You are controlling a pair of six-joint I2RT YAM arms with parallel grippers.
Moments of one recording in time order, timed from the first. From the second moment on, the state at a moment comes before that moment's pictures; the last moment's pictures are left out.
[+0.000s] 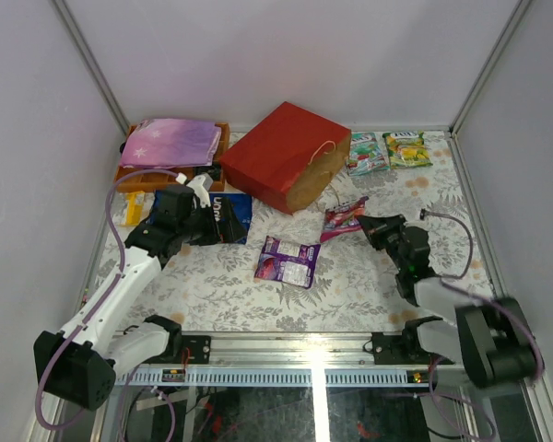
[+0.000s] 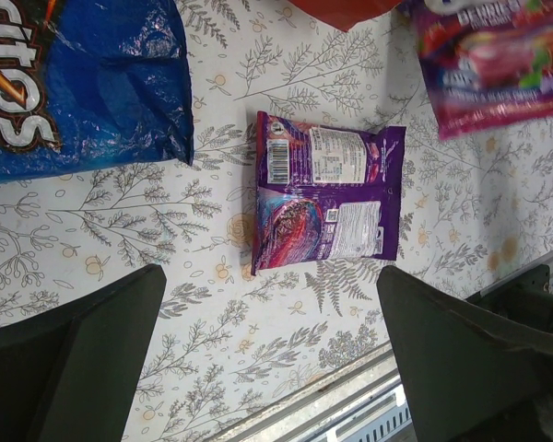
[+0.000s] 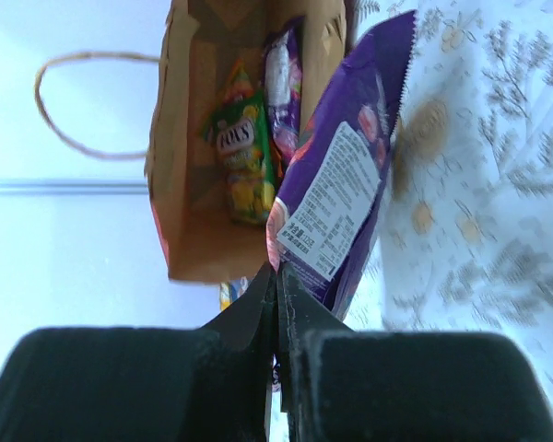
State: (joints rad) left arm -0.32 1.03 0.85 -0.55 0.30 -0.46; right arm 0.20 1.32 0.23 0.87 -0.08 1.33
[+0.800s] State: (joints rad) left arm -0.32 1.04 0.83 -0.55 0.29 -0.46; right arm 0.20 0.63 0.66 -0.65 0.03 0.75
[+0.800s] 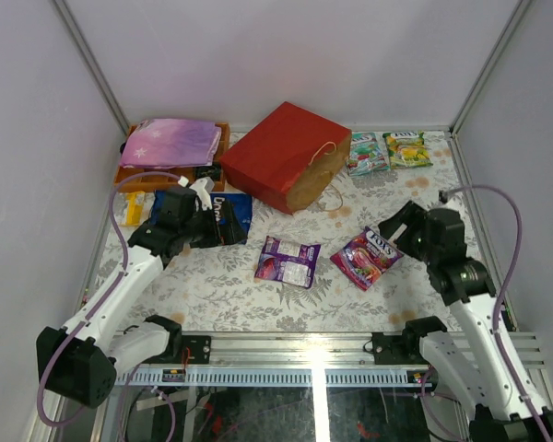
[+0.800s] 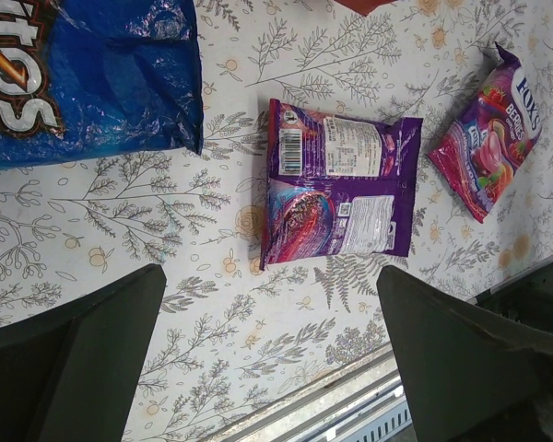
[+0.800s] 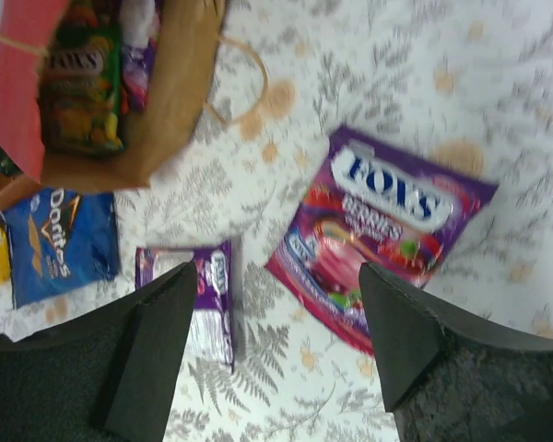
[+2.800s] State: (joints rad) left arm -0.35 1.00 0.83 -0.55 0.38 -0.46; right arm 0.29 2.35 1.45 0.51 -0.27 1.30
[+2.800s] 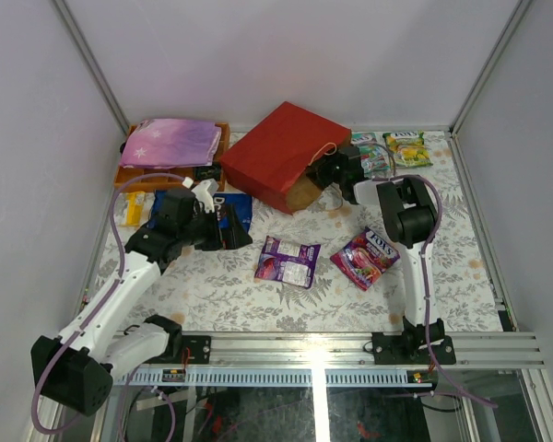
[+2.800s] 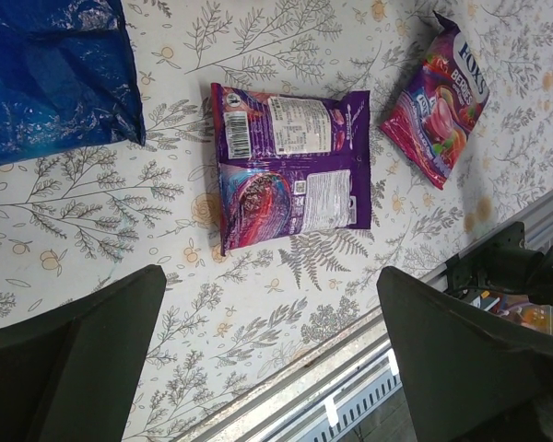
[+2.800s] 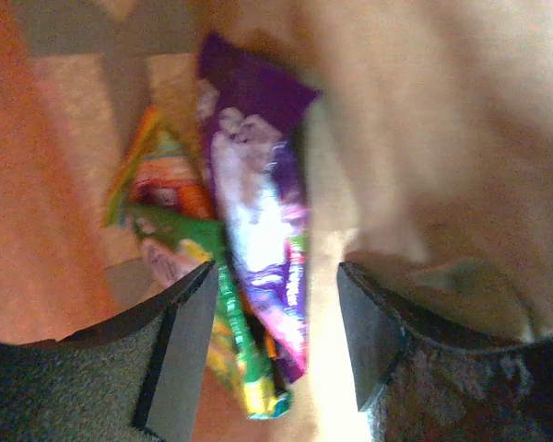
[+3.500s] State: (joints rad) left arm -0.35 0.99 0.82 -0.55 0.41 -0.45; right arm 0.39 2.49 1.64 0.44 -0.07 1.26
